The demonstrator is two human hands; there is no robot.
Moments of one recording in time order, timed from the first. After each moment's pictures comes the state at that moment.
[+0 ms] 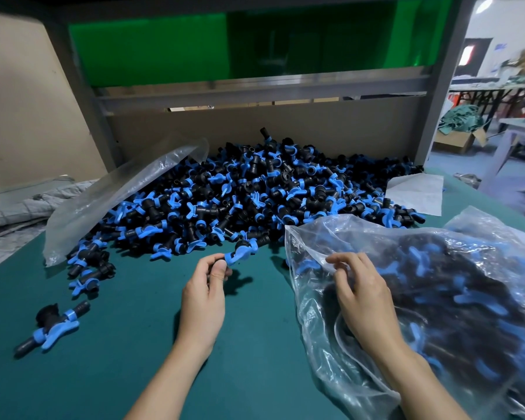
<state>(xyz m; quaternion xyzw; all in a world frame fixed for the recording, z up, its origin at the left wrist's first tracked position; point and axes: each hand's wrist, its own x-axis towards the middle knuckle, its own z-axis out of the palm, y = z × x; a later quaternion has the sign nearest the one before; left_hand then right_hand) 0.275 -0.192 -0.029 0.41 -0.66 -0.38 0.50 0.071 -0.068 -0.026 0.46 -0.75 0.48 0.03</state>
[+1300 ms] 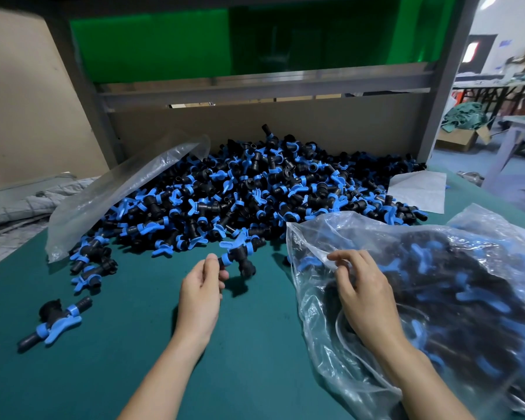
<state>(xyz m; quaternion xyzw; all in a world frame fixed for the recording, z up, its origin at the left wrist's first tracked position) 0.277 -0.197 -0.027 0.45 -0.58 -0.47 0.49 0.070 -0.069 -0.027 0.46 -0.75 0.48 0.04</state>
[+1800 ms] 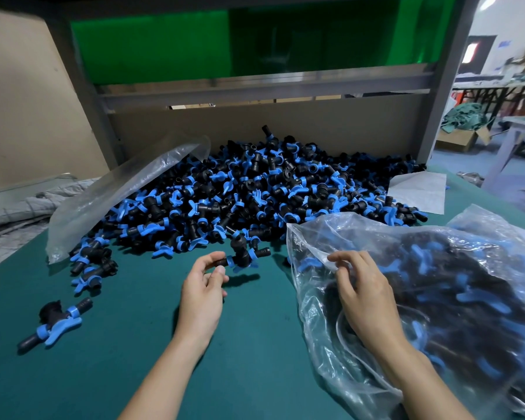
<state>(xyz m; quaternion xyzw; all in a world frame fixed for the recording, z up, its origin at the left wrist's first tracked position) 0.278 -0.200 -0.031 0.43 -0.60 -0.47 0.48 0.072 -0.068 -0.025 0.46 -0.75 0.48 0.03</state>
